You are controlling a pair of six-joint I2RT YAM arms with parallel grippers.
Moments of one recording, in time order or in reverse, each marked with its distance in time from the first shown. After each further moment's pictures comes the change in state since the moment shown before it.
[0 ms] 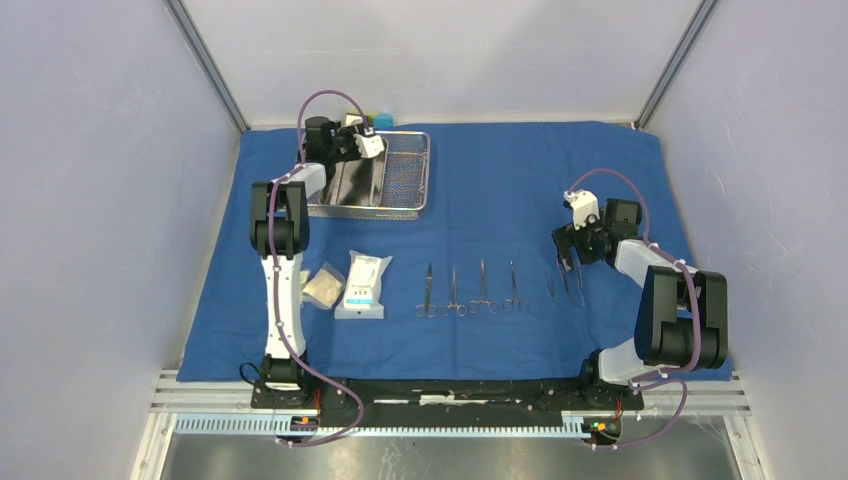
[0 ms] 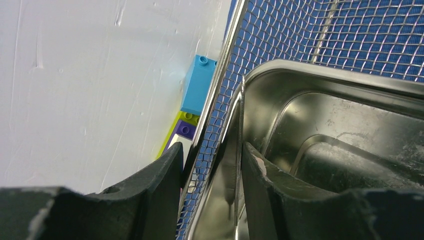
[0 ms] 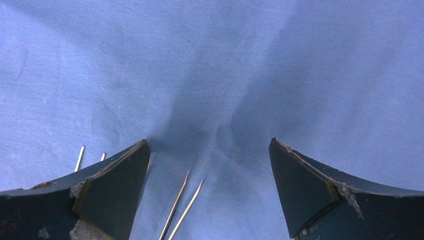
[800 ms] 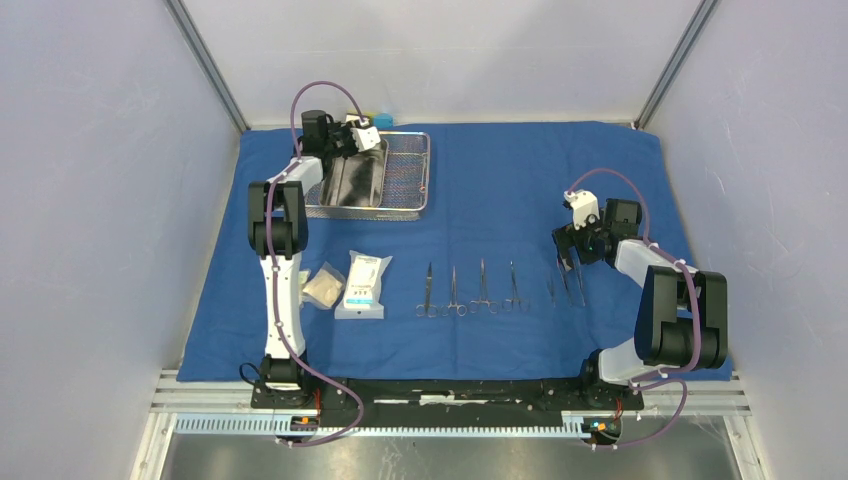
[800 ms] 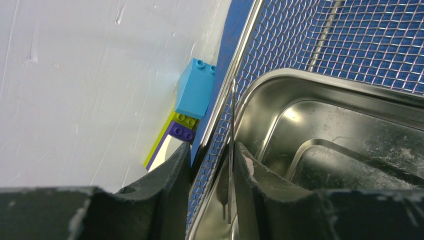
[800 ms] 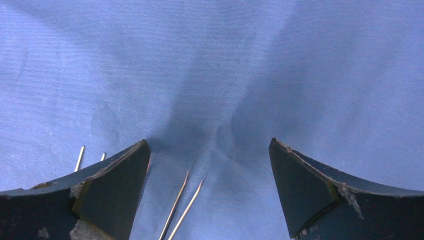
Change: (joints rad) left arm 0.012 -0.002 0.074 -0.129 0.048 -0.076; right arm 0.000 0.000 0.000 0.000 0.000 0.000
